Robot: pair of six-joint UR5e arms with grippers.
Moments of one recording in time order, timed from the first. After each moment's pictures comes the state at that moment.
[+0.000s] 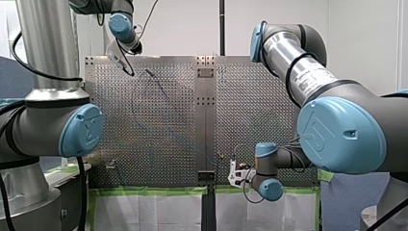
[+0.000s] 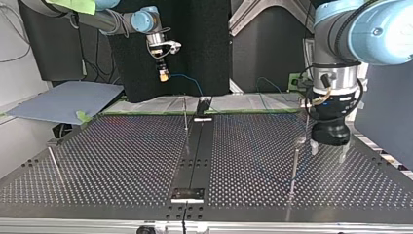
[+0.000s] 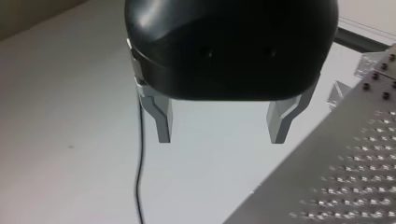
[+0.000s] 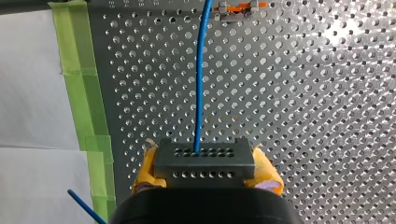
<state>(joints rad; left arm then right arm) -0.08 -1.39 -1.65 -3.20 -1.76 -2.34 2.04 -0.65 2.03 -1.34 1.49 1.63</state>
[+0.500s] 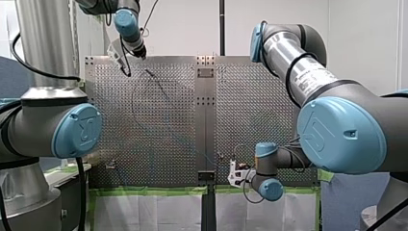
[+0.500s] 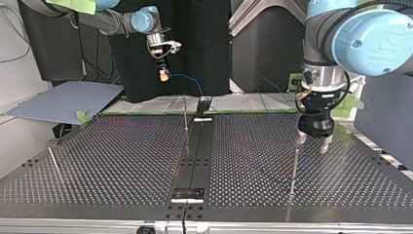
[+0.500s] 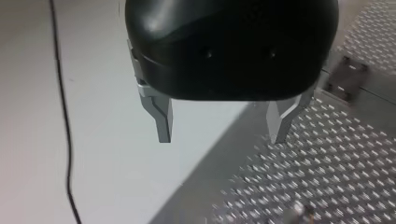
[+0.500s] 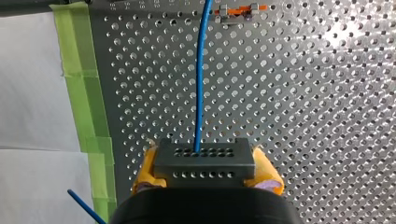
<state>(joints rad) -0.14 -1.43 -1.61 -3.36 -1.81 -2.18 2.04 -0.65 2.03 -1.34 1.49 1.63</state>
